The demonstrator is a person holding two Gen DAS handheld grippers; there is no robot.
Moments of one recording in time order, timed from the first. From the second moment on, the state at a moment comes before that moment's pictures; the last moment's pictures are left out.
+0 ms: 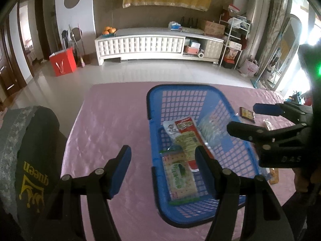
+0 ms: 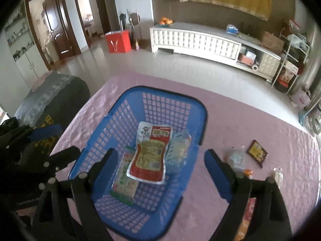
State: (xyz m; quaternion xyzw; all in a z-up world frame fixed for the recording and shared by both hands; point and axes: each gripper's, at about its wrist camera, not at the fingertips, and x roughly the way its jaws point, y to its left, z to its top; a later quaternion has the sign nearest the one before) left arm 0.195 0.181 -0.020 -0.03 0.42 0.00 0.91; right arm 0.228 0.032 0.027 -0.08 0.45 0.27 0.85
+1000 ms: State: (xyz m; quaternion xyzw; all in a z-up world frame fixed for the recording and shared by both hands) left arm 0.194 0.015 0.018 0.01 0.38 -0.07 0.92; right arm 0.190 -0.147 0.059 -0.03 0.38 0.21 0.90
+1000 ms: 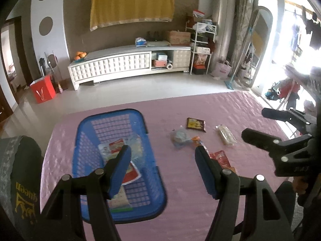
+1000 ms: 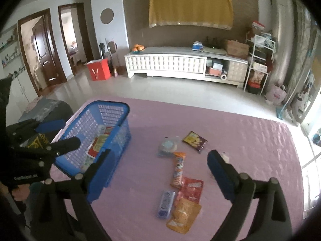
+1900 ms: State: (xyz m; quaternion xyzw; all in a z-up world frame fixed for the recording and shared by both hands) left arm 0.267 -0.122 -0.063 0.09 0.44 -0.10 0.89; right arm 0.251 -0.268 -0.035 0.03 0.47 0.14 0.87
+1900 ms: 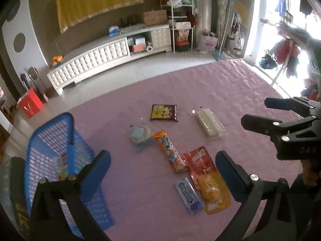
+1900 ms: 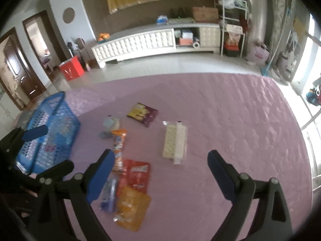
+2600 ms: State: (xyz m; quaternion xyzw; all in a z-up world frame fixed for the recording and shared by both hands) left arm 0.346 -0.112 -0.165 0.02 0.53 -0.08 0.84; right arm 0.318 -0.264 -0.129 0.03 0.52 0.15 0.84
